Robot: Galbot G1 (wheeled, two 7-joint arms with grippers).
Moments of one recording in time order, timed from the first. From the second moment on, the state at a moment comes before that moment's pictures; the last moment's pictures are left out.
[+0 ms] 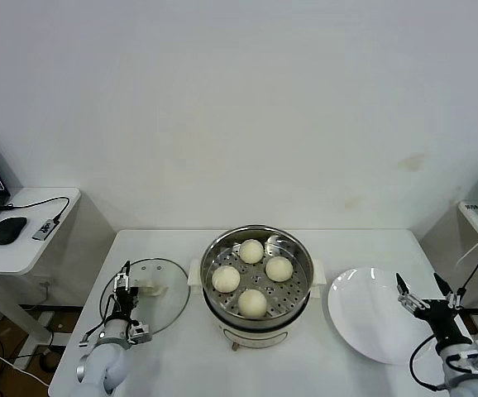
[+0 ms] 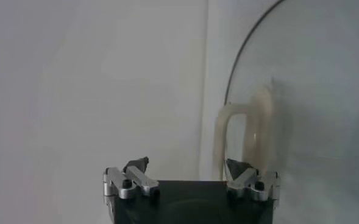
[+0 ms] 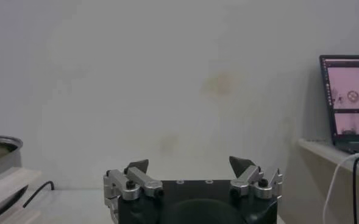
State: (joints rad) left arm 1.14 -1.26 -0.49 -1.39 1.21 0.11 -0.13; right arm -1.58 1.16 0.89 1.91 0.52 0.01 -0.14
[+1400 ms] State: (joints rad) left arm 1.31 -1.26 -0.52 -1.67 1.14 0.26 -0.12; right arm -1.57 1.16 0.88 1.96 0.53 0.01 -0.14
